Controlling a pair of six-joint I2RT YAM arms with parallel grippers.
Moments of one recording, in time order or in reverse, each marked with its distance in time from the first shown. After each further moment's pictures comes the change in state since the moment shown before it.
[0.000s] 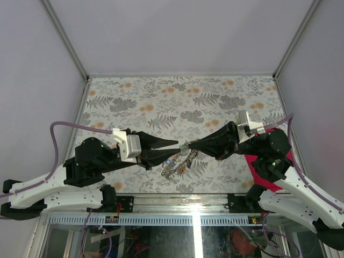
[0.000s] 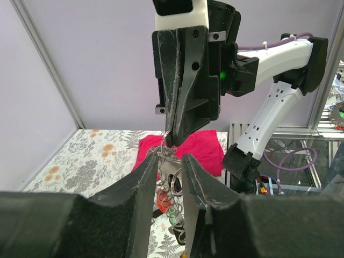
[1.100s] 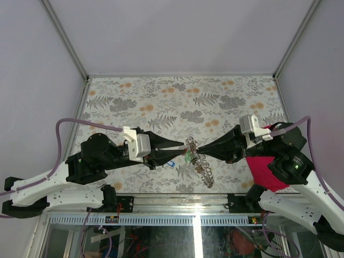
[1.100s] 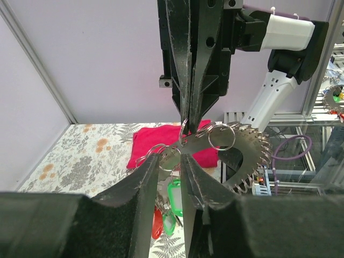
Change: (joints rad) left arm 0.000 0.078 0.085 -0.086 0.040 0.026; right arm 0.000 -0.017 0.235 -0.473 -0.065 -0.240
